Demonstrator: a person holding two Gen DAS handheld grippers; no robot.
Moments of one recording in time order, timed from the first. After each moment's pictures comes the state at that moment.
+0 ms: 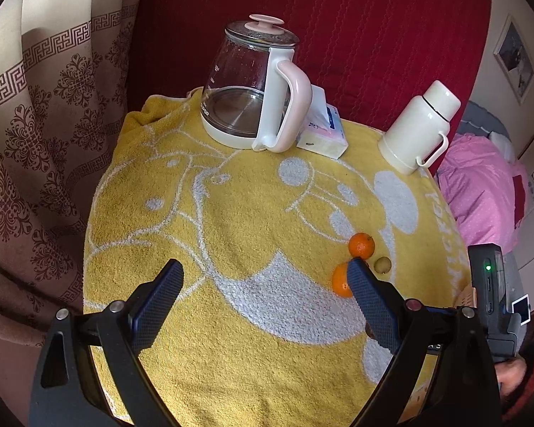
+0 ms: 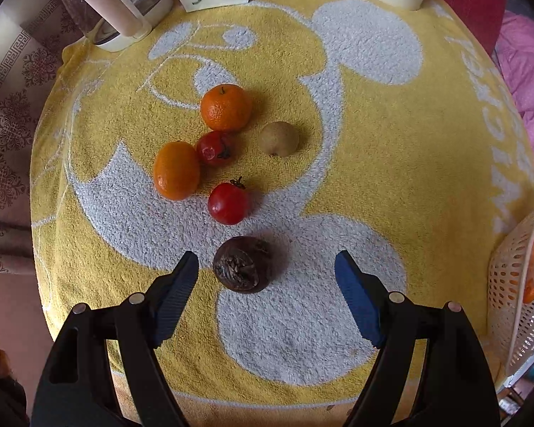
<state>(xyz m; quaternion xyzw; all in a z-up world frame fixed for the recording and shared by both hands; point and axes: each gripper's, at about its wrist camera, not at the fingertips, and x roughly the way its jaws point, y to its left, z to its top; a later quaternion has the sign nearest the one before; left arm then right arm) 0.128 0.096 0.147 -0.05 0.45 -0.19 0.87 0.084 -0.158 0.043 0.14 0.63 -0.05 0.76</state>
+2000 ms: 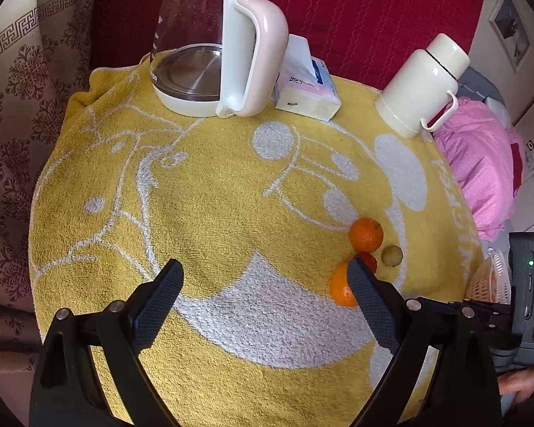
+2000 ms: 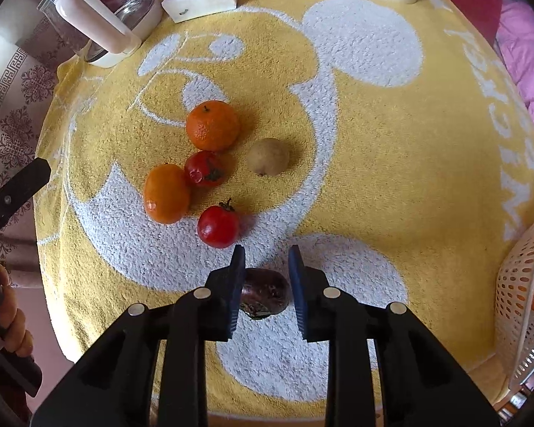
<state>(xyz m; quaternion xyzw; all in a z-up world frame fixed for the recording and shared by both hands) 0.176 0.044 0.097 -0.02 0.51 -0.22 0.83 0.091 -0.185 0.038 0.17 0.62 -0.04 0.77</state>
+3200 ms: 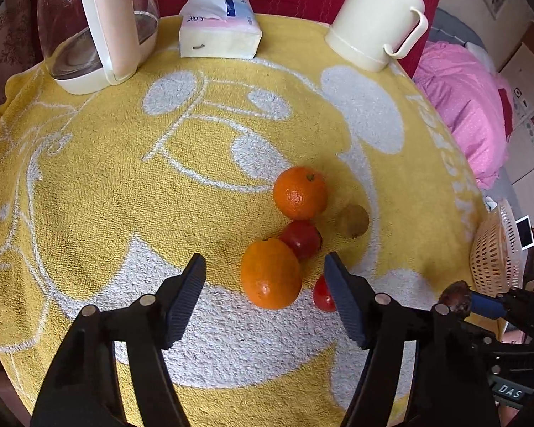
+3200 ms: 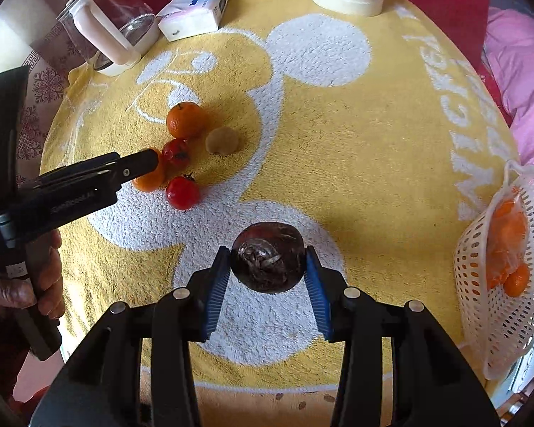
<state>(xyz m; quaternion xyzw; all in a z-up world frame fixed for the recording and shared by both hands) 0.157 -0.057 0.050 0.06 0.55 -0.28 0.79 0.033 -0.210 0.063 0.15 0.59 -0.05 0.79</state>
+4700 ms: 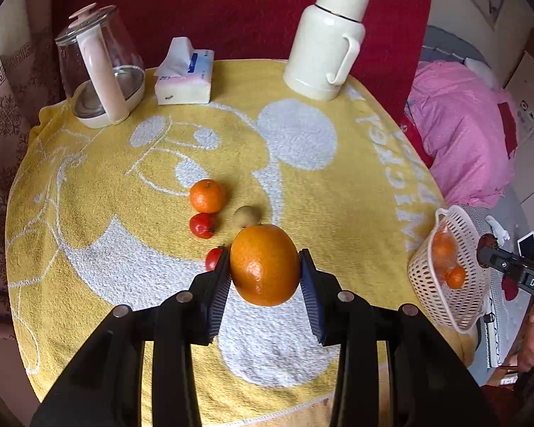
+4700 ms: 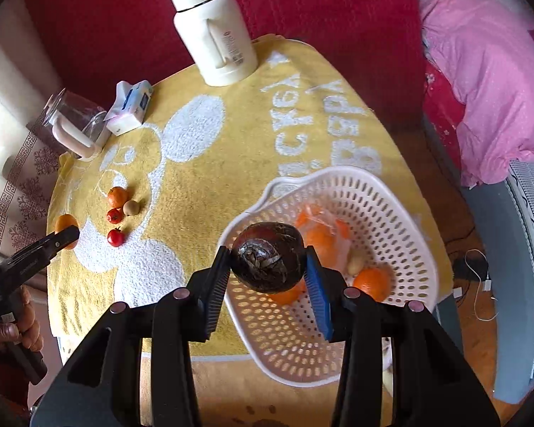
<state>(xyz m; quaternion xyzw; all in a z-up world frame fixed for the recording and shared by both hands) 0.050 -0.120 0.137 0.05 0.49 -0.24 0.84 -0.074 -0.399 0.124 0.21 0.49 -0.10 0.84</state>
